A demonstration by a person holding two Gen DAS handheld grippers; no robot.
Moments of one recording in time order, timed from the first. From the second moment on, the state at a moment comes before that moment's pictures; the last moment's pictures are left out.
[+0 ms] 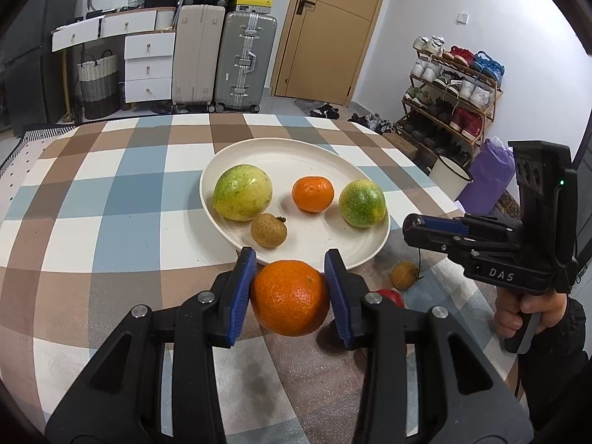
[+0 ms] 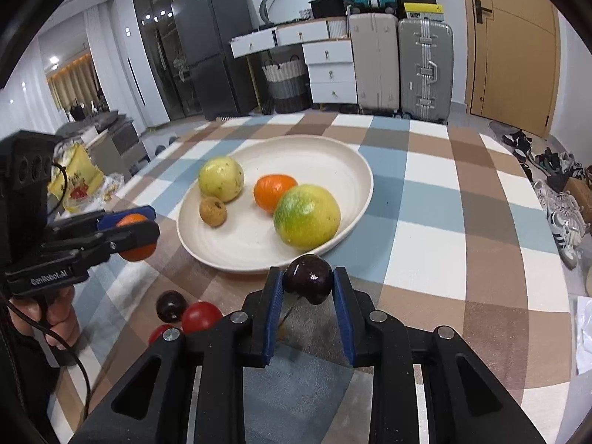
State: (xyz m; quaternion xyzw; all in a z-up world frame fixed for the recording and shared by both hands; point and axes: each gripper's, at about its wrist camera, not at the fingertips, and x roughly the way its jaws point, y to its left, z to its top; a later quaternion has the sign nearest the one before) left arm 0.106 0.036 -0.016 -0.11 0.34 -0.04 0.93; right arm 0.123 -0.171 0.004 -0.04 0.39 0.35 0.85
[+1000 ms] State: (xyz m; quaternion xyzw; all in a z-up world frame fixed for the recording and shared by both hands) left arm 0.151 0.015 -0.001 -0.07 0.32 -0.04 0.94; right arm 0.148 -0.167 0.049 0.01 0.36 0.36 0.86
